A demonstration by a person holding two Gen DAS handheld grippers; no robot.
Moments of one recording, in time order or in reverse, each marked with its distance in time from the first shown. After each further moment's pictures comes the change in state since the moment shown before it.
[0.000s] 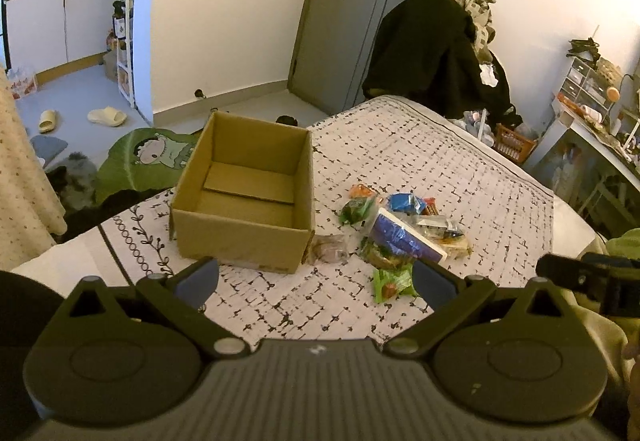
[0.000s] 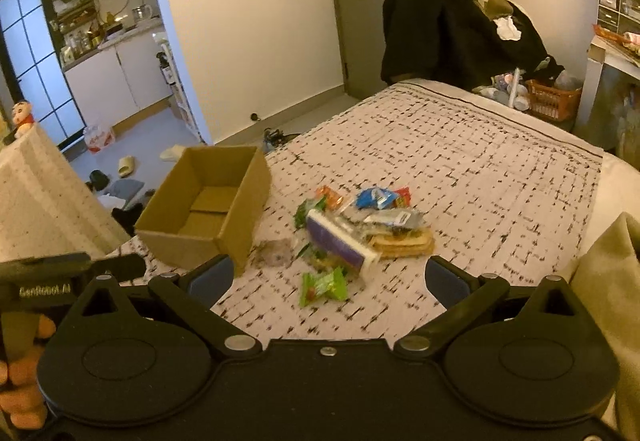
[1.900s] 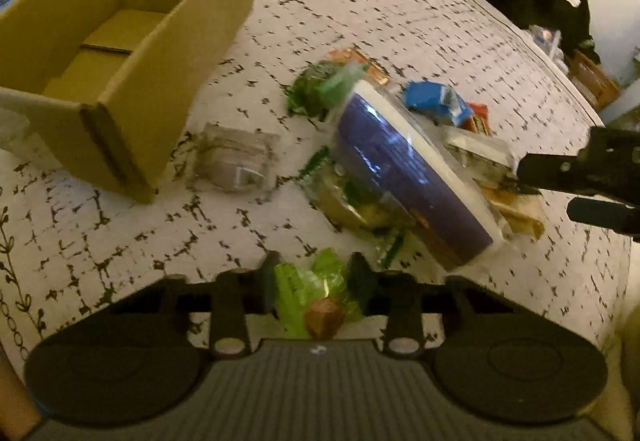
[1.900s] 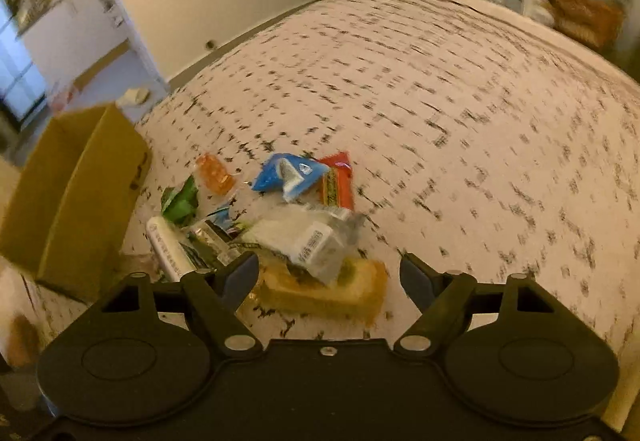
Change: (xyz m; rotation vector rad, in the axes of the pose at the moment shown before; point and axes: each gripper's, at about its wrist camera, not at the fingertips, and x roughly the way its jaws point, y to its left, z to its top) left arm 0.228 -0.079 -0.037 -0.167 0.305 0.108; right arm 0.210 -0.092 0.021 -0.025 0.268 0.015
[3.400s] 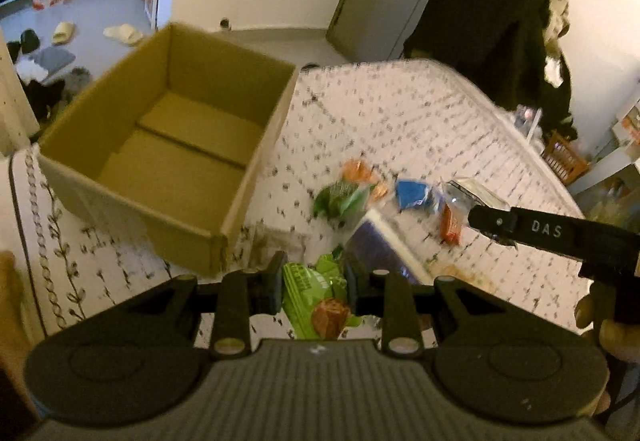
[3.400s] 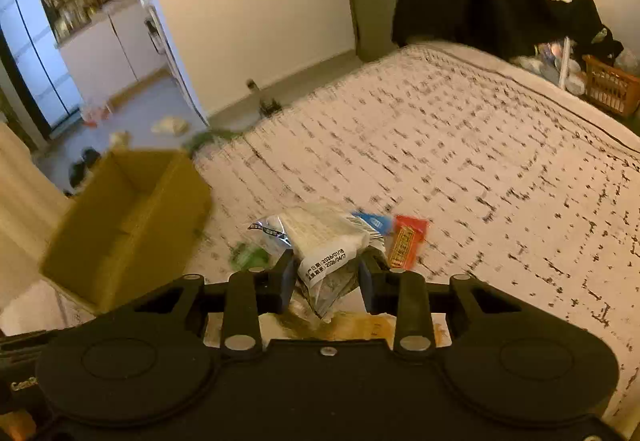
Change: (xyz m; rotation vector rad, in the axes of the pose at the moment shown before) left arm -0.091 0.034 0.034 -0.064 -0.170 -0.059; right arm -0.051 0.042 0.018 -0.006 -0.172 0.091
